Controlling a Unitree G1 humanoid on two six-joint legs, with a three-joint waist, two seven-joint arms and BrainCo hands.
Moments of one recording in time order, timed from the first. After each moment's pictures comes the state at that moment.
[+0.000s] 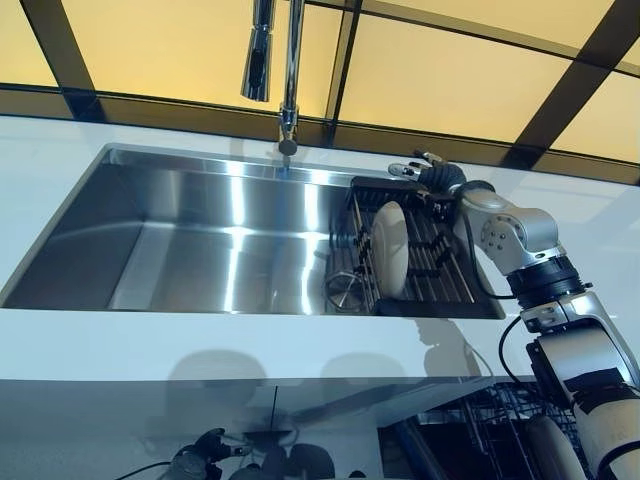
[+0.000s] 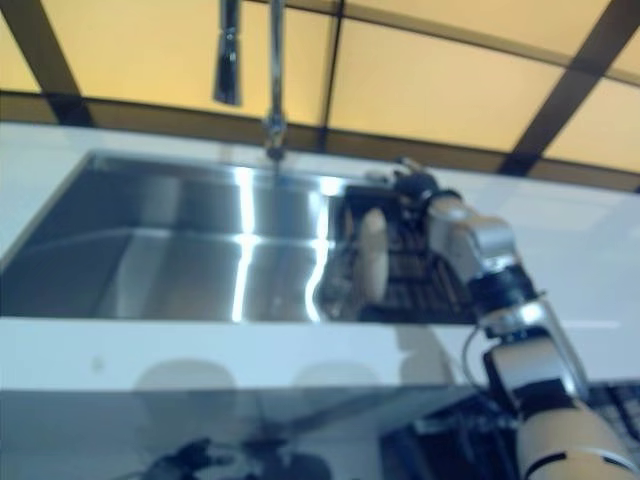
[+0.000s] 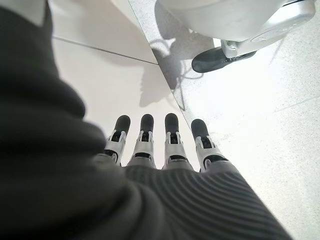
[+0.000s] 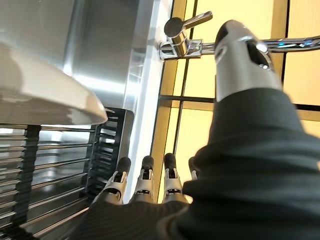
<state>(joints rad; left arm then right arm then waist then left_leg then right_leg) -0.05 0.33 -0.35 1.13 0.02 0.04 0.02 -0.93 -0.57 0.27 0.42 0.80 0.60 -0.23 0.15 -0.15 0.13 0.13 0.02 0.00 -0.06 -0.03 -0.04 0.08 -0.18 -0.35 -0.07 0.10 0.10</state>
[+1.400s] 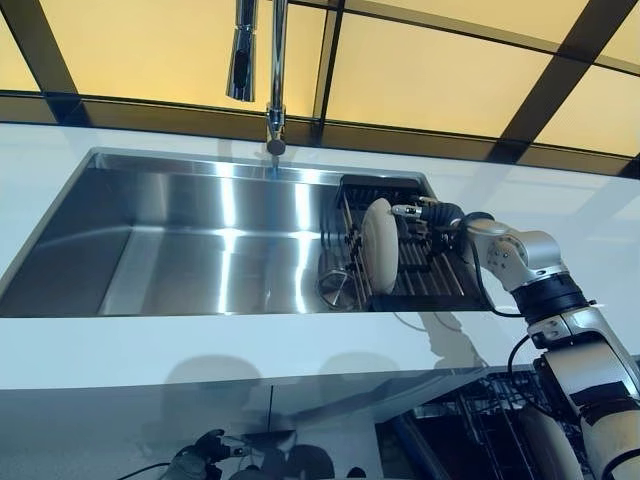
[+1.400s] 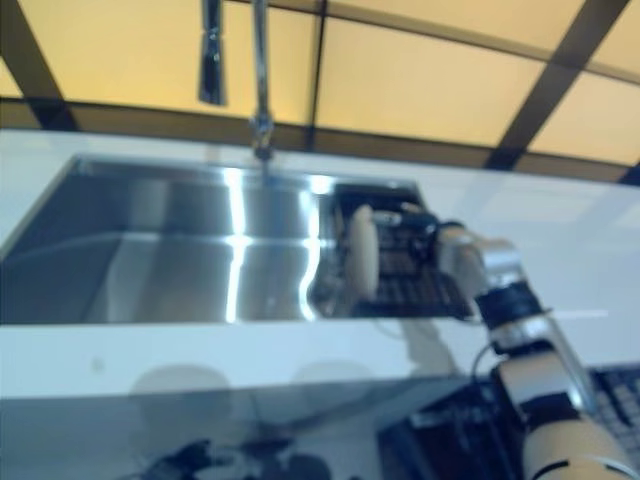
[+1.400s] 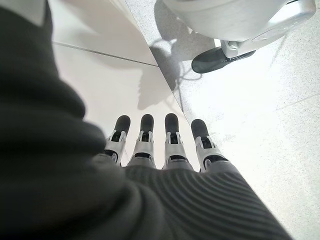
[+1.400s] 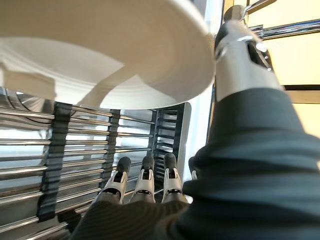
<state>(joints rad) -0.05 0.33 -0.35 1.12 0.01 0.05 0.02 -0.83 -0.59 0.29 0.47 0.78 0.68 -0.07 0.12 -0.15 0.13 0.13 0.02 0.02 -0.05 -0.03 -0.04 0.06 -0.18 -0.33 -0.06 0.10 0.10</state>
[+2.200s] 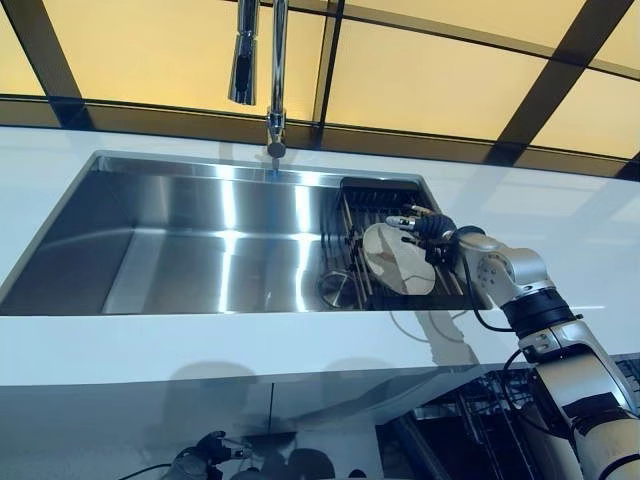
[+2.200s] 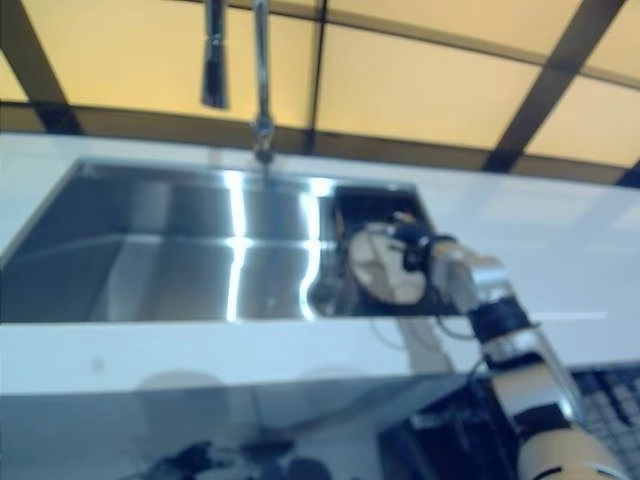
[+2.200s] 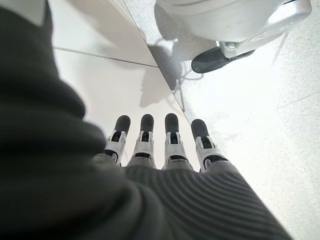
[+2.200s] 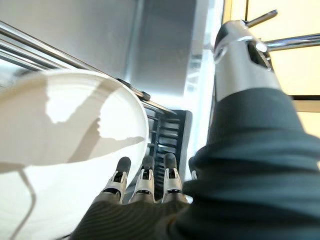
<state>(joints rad) -0.04 0.33 -0.37 1.12 0.01 0.05 0.02 -0.78 -0.55 0.29 0.47 0.74 0.58 -0.06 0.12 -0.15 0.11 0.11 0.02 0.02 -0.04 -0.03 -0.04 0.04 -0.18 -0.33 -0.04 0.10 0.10</state>
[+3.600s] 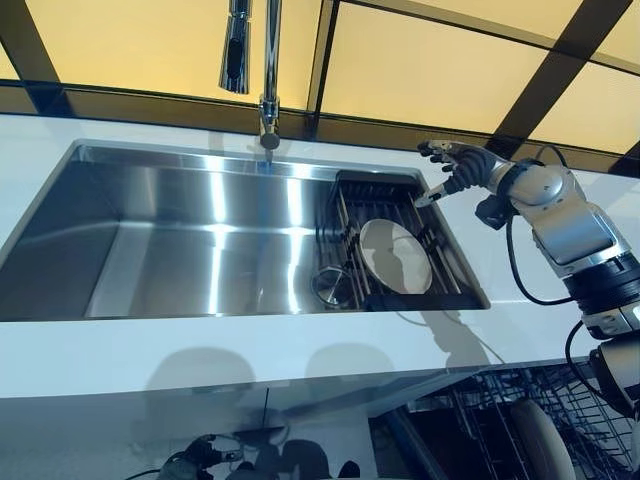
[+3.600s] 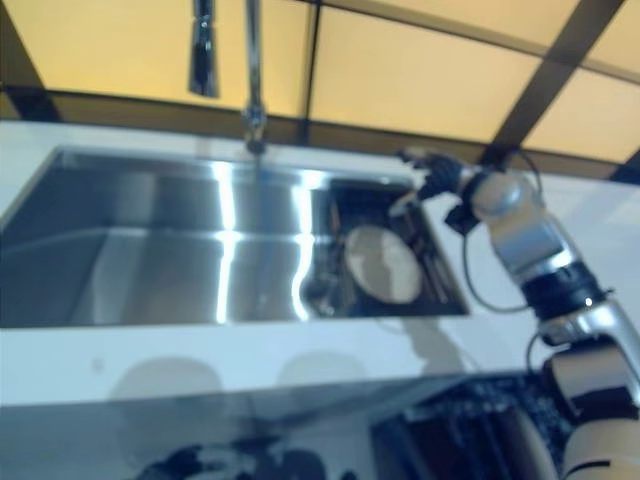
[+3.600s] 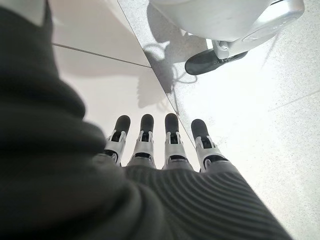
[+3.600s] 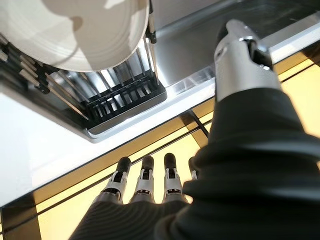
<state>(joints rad) -0.02 0.36 -0.33 1.12 0.03 0.04 0.02 -0.91 -0.84 0.41 0.21 0.04 0.42 0.39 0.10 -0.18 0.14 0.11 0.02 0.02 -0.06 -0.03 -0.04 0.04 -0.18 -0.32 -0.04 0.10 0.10</state>
